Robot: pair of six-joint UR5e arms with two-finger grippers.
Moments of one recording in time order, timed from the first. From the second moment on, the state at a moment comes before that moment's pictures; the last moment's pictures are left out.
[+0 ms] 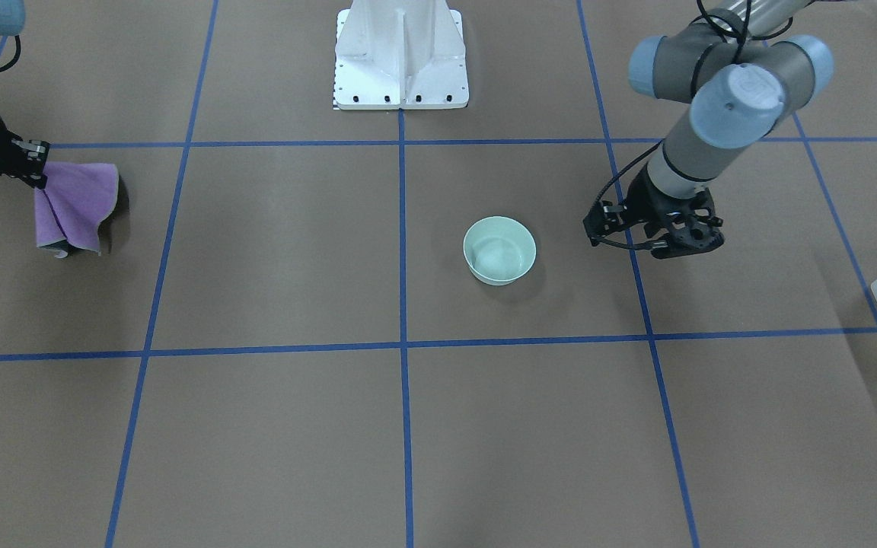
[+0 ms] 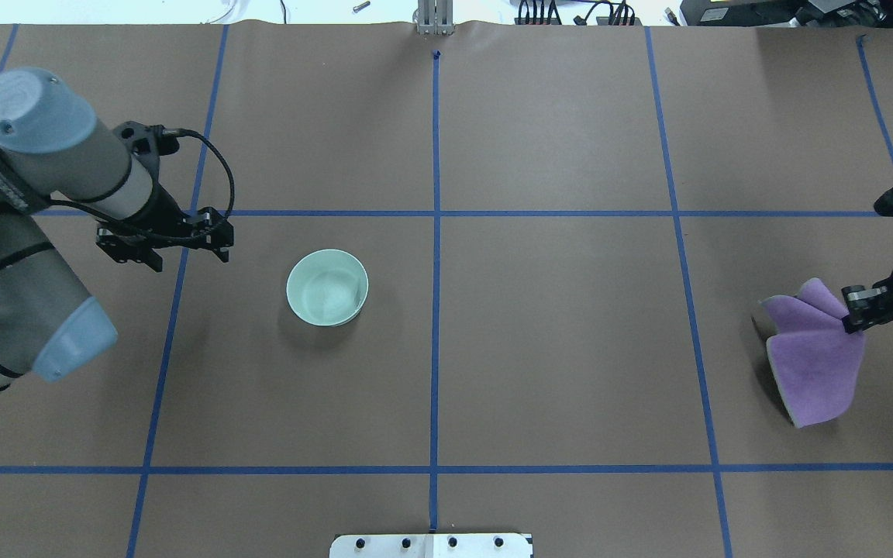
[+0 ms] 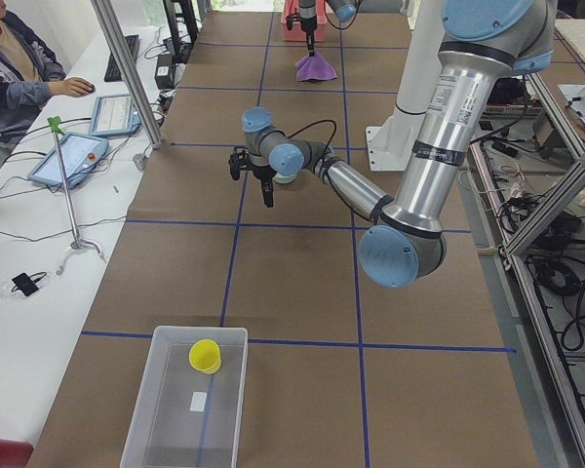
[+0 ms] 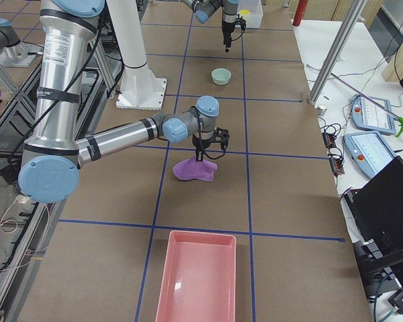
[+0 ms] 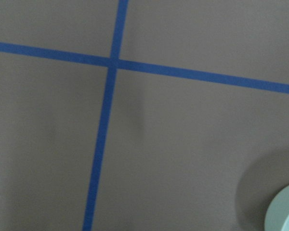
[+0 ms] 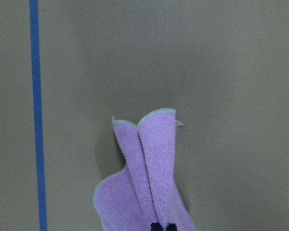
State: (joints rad) left arm -0.78 -1.94 -1.79 -1.64 -2.14 -1.13; right arm 1.03 -1.75 2.06 -1.51 2.26 0.66
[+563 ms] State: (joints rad) left arm -0.67 -2.04 -1.71 -1.64 -2.07 -1.26; right arm 1.49 -1.47 2.06 -2.24 2.14 -0.18
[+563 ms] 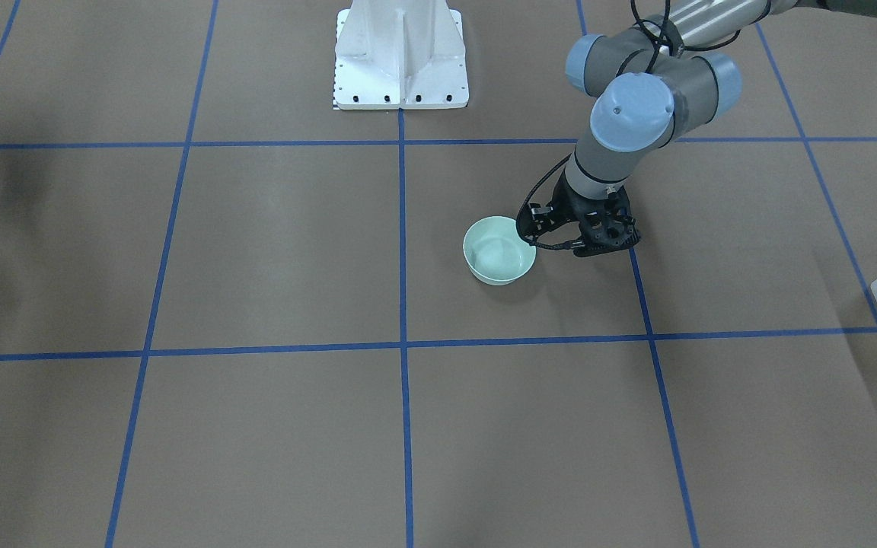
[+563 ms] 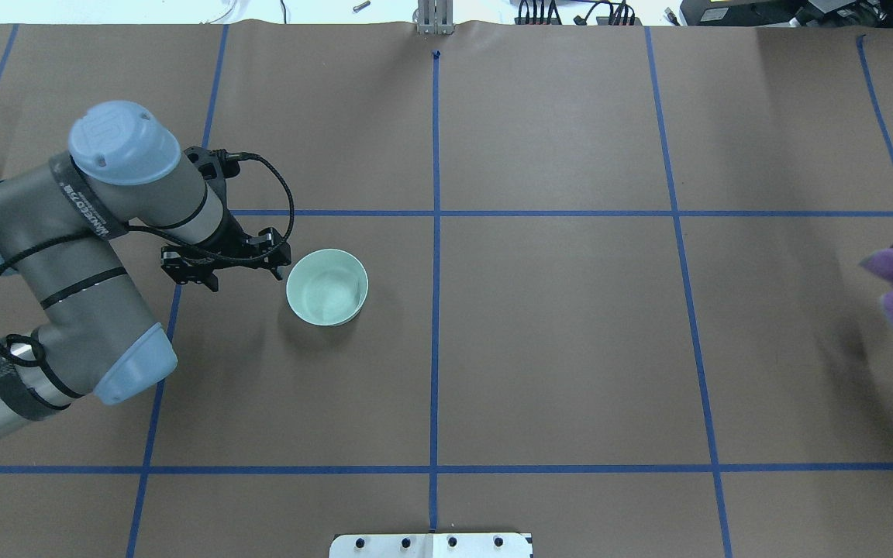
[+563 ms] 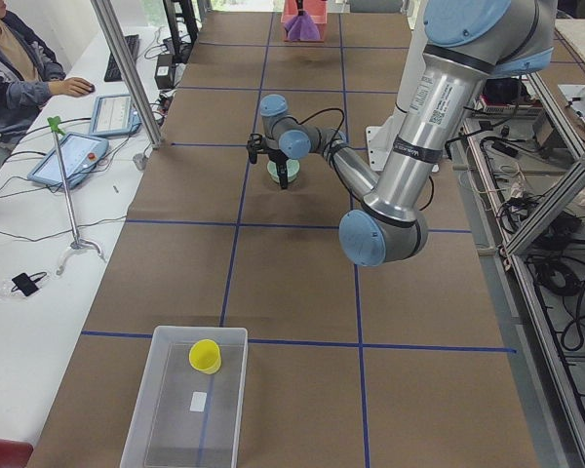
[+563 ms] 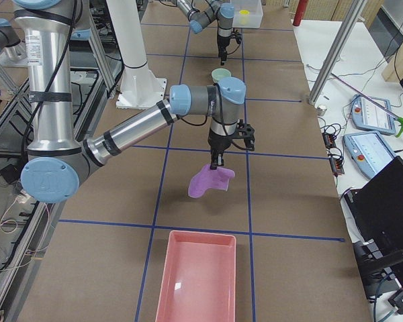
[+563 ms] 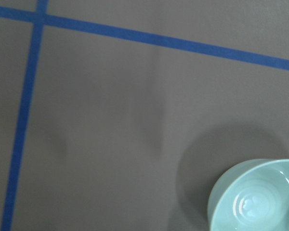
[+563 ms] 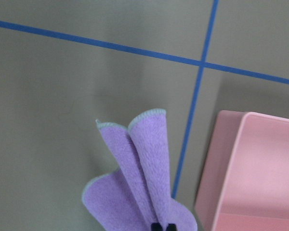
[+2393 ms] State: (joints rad) left arm -0.97 -2.03 -1.74 -1.69 -2.35 -1.15; right arm 1.75 -1.59 1.44 -1.73 2.07 -0.62
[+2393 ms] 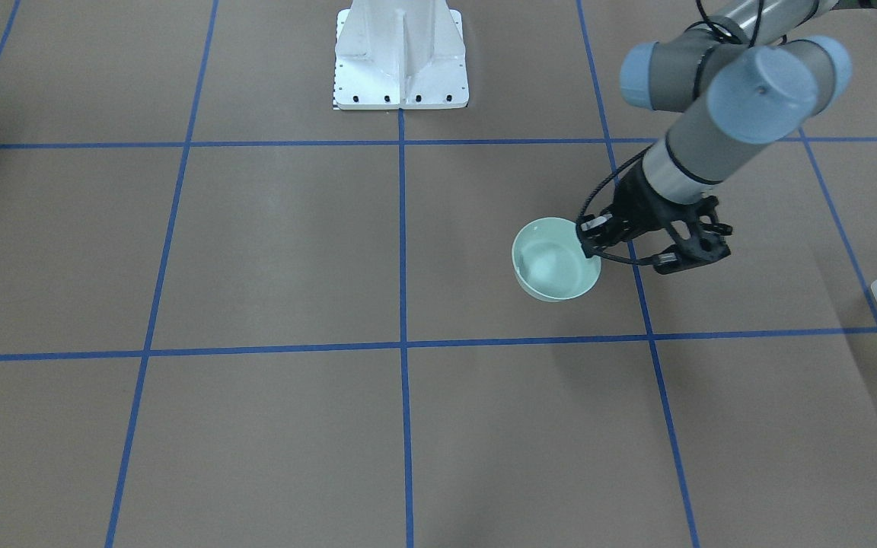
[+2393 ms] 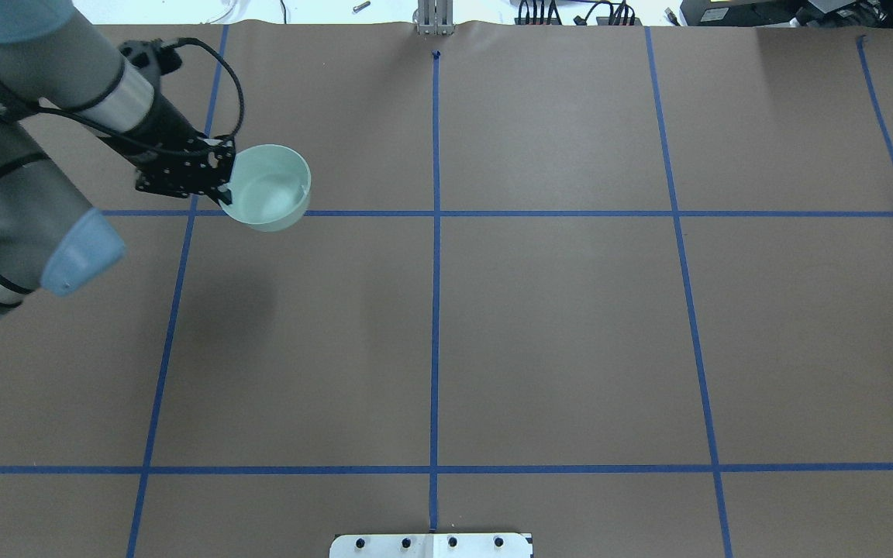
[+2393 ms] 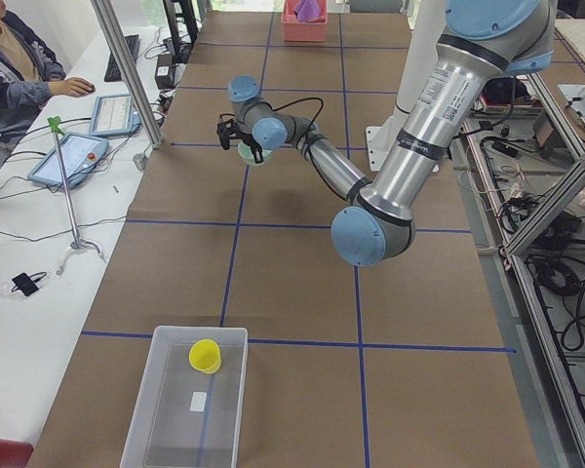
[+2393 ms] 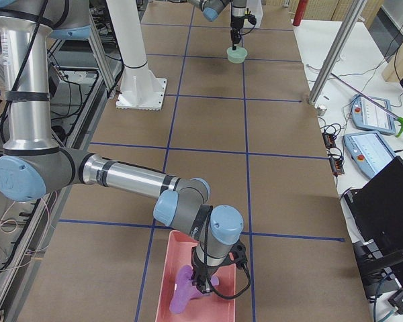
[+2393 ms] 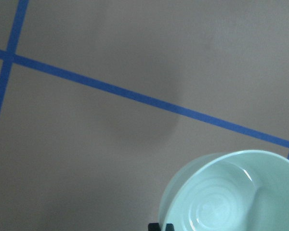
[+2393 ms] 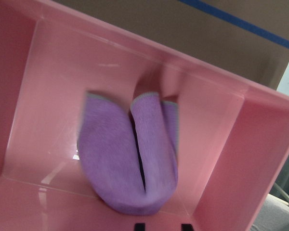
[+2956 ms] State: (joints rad) left arm -1.31 -1.87 -1.68 -1.48 -2.42 -0.37; right arm 1.71 -1.63 1.63 -1.72 2.22 -0.38
